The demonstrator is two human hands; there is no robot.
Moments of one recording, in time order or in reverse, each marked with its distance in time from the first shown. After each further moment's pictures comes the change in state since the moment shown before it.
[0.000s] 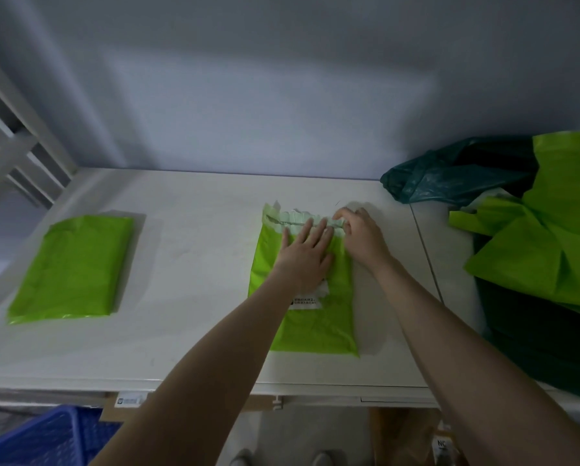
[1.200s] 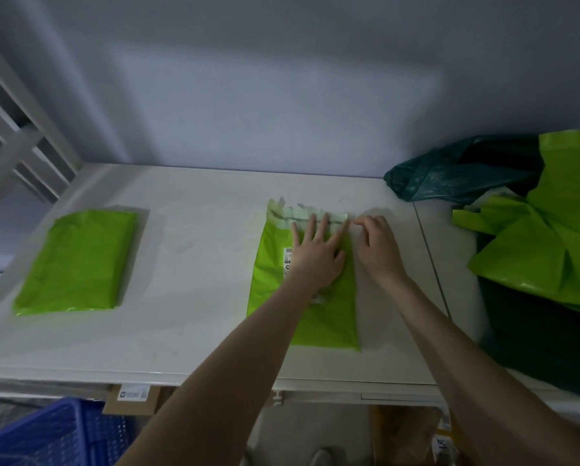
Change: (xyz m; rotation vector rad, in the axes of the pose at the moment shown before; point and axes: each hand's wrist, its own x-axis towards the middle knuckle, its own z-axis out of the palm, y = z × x) left_hand 0.007 0.023 0.005 -0.145 0.135 -0.087; right_hand -0.029 0.013 -0.003 0.099 0.112 0.010
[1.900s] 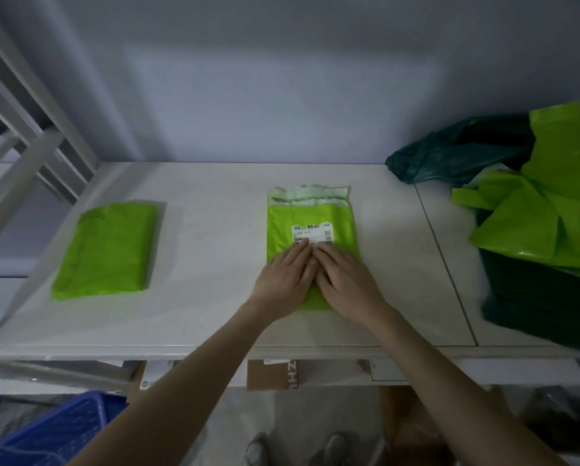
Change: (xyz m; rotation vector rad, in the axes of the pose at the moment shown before) left_hand -0.103 -0.058 -0.002 -0.111 0.131 0.261; right_hand -0.095 -0.061 0.025 -0.280 -0.267 -0.263
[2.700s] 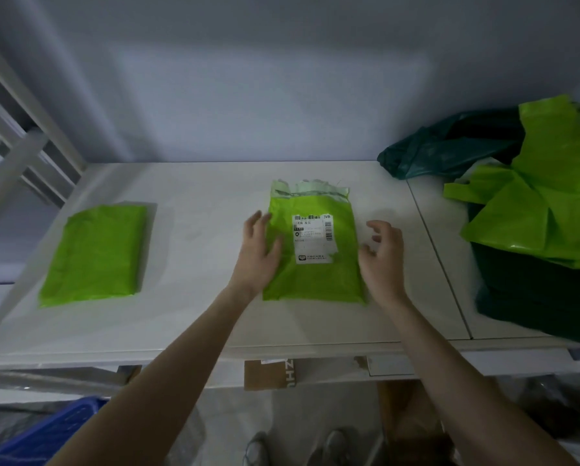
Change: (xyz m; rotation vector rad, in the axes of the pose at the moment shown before) left_hand 0.016 -0.019 -0.021 -0.584 0.262 -0.460; right_hand 0.002 0.036 -0.014 0.580 0.508 0.495
